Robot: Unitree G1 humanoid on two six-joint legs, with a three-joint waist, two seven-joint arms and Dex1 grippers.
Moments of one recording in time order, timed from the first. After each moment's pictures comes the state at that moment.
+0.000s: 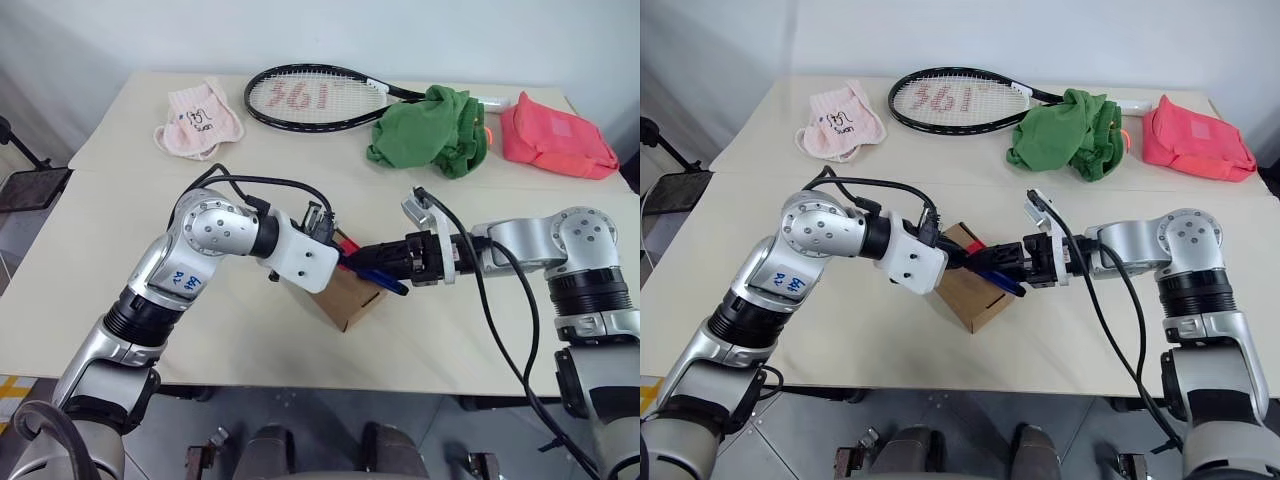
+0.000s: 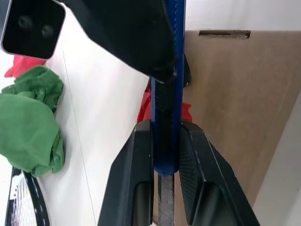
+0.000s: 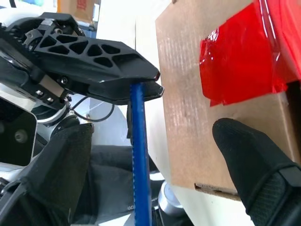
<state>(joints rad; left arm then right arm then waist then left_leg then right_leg) -0.85 0.61 -0.34 -0.10 0.21 -0.10 -1.13 -0.90 -0.66 0.09 0.37 1.95 1.51 -0.14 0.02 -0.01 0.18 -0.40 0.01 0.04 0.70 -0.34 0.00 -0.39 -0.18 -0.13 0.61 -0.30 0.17</state>
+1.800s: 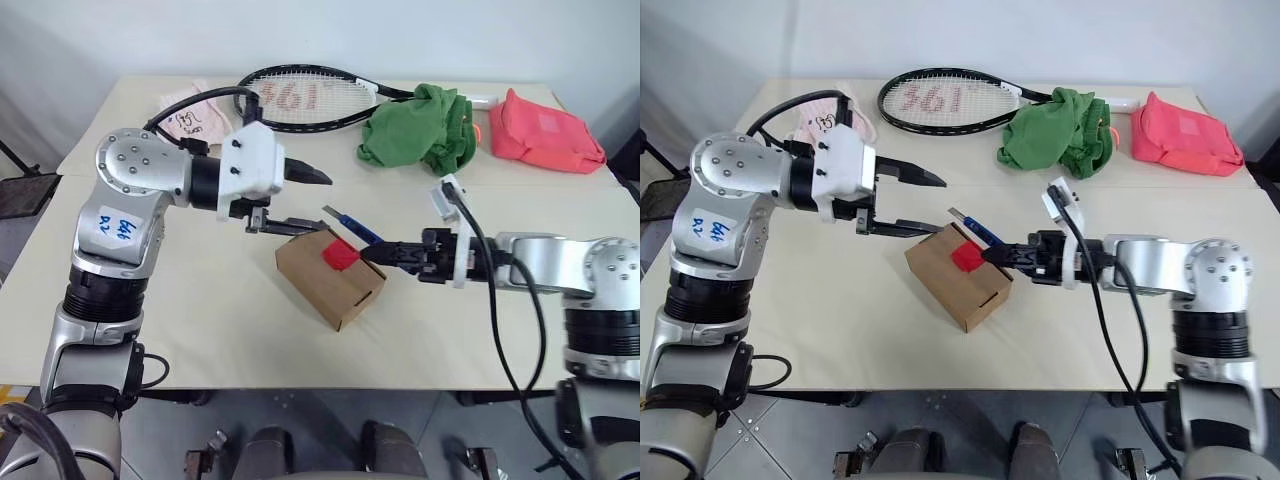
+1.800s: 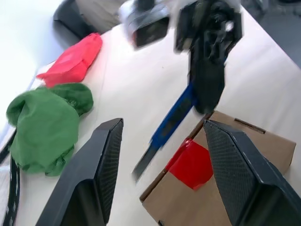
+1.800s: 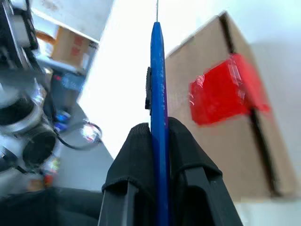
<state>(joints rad) -0.94 0.65 -0.05 0.00 -0.26 0.31 -1.21 -0.68 -0.81 -0.11 -0.06 1.95 1.37 -0.21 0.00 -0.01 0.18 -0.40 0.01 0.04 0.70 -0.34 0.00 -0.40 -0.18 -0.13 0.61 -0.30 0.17</state>
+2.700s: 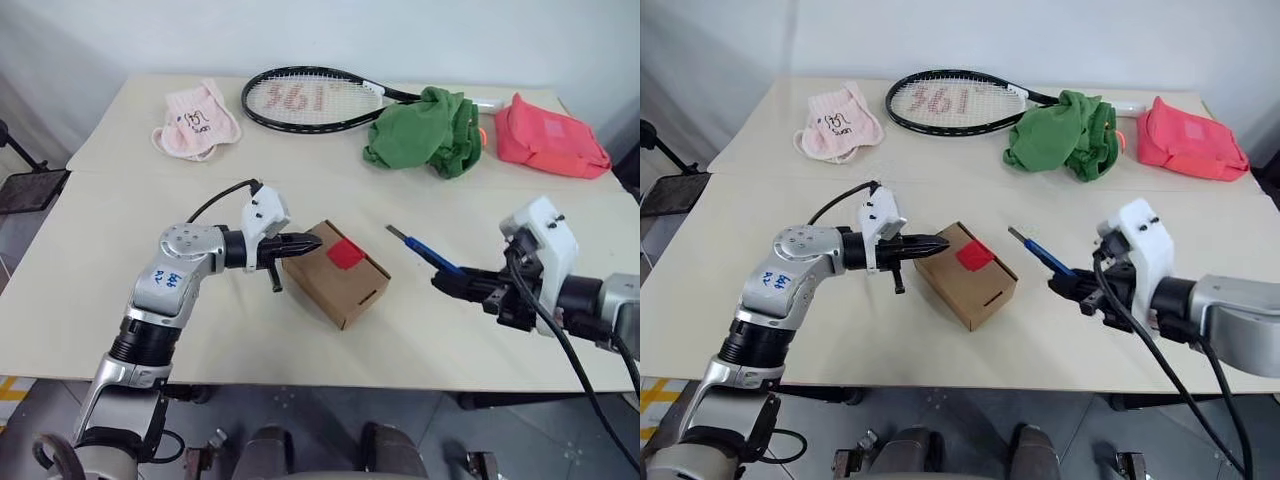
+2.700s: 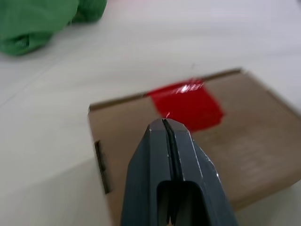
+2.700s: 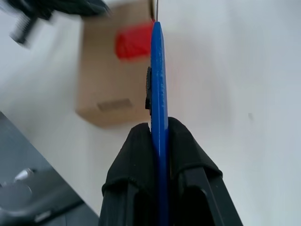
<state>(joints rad) -0.69 0.53 -0.14 0.02 -0.22 0.49 -0.92 -0.36 -1.26 -0.22 -0.60 1.88 1.02 -0.15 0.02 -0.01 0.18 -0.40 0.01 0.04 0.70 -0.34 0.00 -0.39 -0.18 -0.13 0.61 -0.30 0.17</state>
